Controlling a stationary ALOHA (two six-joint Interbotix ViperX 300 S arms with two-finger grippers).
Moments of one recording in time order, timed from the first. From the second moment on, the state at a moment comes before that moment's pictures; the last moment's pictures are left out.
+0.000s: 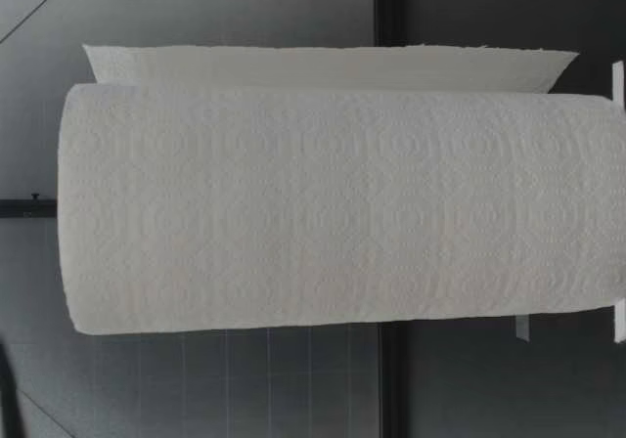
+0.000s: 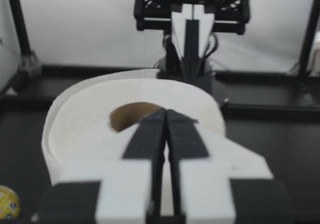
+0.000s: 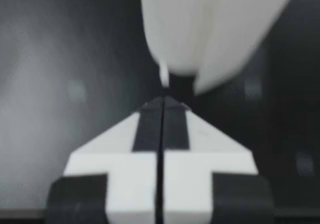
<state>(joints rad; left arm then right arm) 0.06 -0.48 0.86 -0.01 -0.30 0.00 -0.01 -0.69 0.83 -0.07 0.69 0.02</state>
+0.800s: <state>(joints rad) 0.10 -0.31 0.68 -0.01 -0.07 0.02 0.53 -0.44 0.86 -1.20 0.97 1.53</state>
